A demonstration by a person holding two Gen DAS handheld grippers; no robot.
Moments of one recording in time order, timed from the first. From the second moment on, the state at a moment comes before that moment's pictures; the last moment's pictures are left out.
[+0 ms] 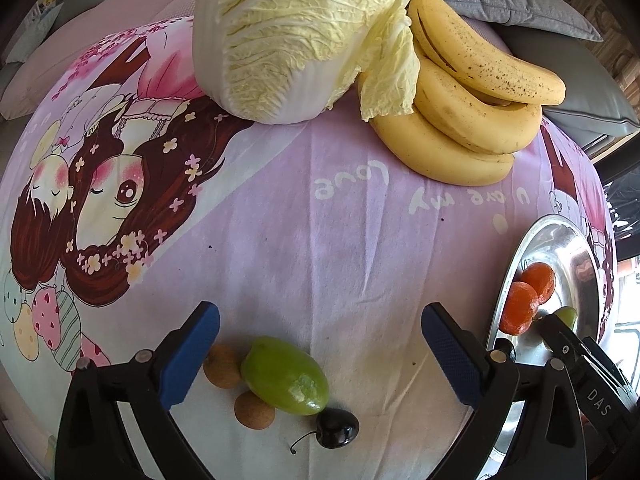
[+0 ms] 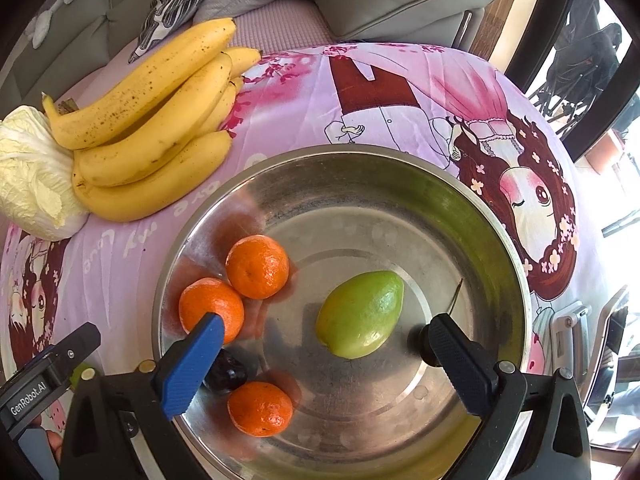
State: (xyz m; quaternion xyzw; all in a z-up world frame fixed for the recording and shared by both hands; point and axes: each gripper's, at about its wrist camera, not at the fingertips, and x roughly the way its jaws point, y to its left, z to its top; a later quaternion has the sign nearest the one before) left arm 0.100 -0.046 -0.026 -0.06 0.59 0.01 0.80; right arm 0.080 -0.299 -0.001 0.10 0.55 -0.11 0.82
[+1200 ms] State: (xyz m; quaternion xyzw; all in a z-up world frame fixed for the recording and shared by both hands) left arm 0.039 0.029 0.003 -0.12 0.55 0.04 0.82; right arm 0.047 -0.232 0.010 0.06 0.54 -0.01 0.84
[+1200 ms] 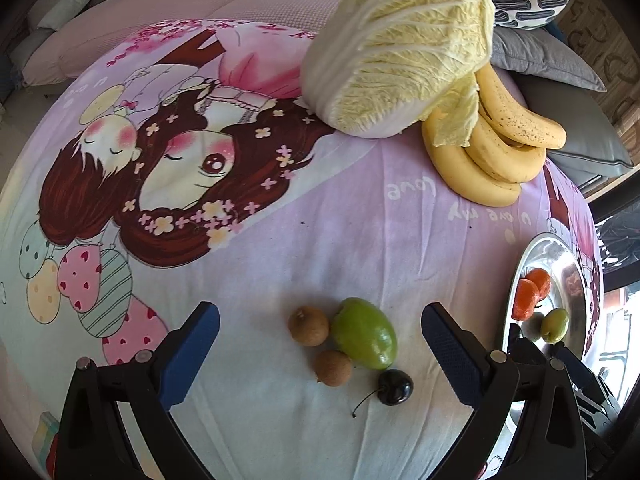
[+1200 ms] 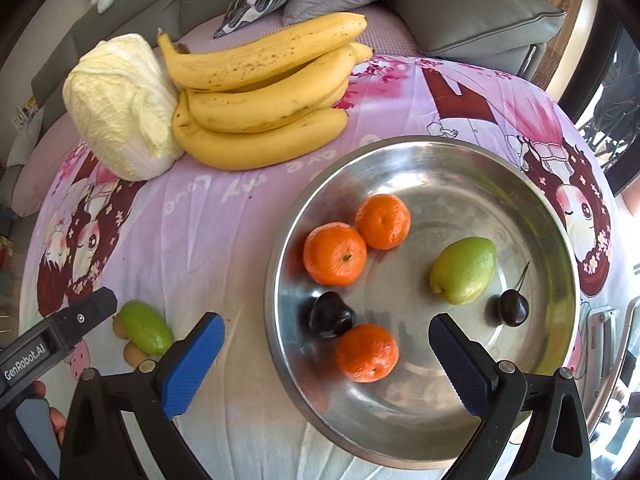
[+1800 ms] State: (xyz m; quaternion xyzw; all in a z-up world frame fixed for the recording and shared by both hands) left arm 0.015 0.062 -0.010 -0.15 0.57 0.06 0.81; right arm 0.021 -0.159 0.000 0.03 0.55 0.09 0.83
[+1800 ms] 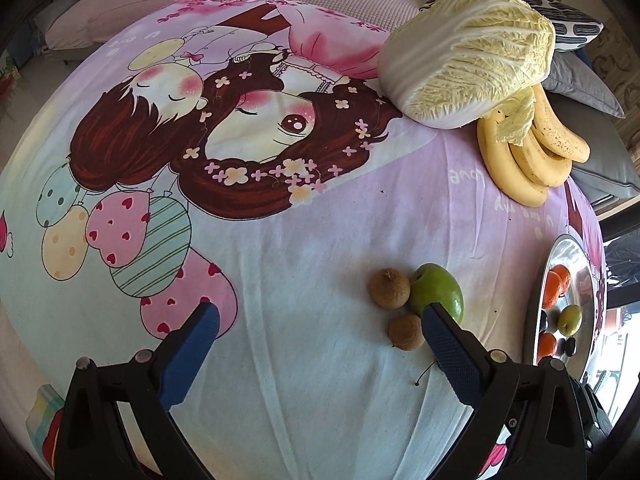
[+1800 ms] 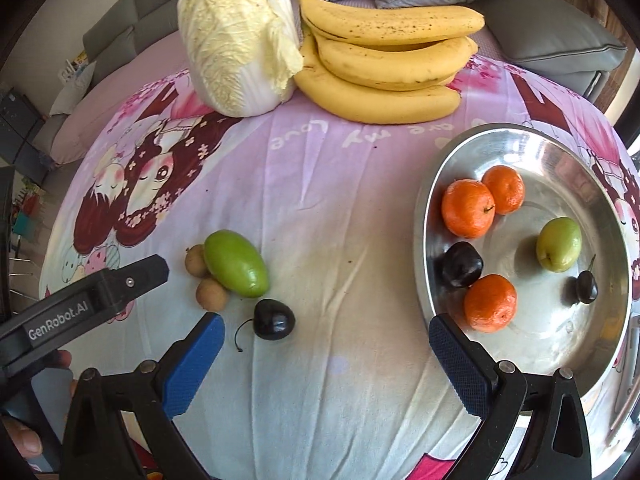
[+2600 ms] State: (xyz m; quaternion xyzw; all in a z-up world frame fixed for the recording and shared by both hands) left arm 0.031 0.065 -0.024 -0.17 0.57 0.03 0.81; right arm 0.040 -0.148 -0.021 0.05 0.57 0.14 0.81
